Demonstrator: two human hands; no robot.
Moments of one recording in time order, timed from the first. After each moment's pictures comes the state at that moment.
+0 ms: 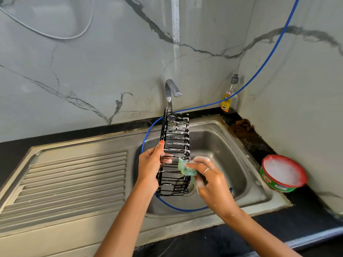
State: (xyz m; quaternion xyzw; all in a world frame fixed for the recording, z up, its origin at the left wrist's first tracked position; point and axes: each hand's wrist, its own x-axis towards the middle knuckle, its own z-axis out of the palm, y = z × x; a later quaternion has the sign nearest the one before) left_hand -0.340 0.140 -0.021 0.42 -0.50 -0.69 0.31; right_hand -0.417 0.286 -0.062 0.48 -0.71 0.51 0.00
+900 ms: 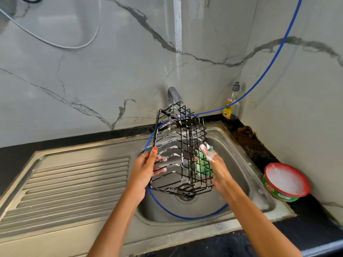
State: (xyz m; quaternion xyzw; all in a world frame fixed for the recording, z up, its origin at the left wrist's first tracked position) left_hand -0.321 0.120 -0.022 0.36 -0.59 -0.66 0.29; right_hand -0.477 0.244 -0.048 0.12 -0.59 0.70 -0.38
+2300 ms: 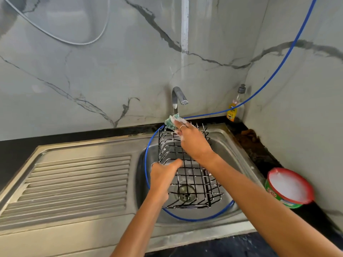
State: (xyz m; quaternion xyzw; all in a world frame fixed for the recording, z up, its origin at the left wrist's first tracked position) left_hand -0.354 0.151 -0.034 0.50 -0.55 -0.64 0.23; right_hand -0.496 0.152 -0.015 0.52 -0.81 0.26 0.03
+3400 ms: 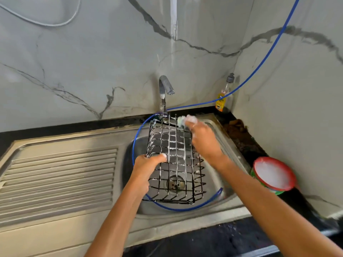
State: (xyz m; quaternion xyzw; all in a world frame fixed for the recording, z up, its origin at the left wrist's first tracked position) left_hand -0.346 0.146 -0.024 0.49 -0.56 -0.65 0.17; right_hand -0.525 0.213 -0.028 0.48 -0.81 0.31 0.09
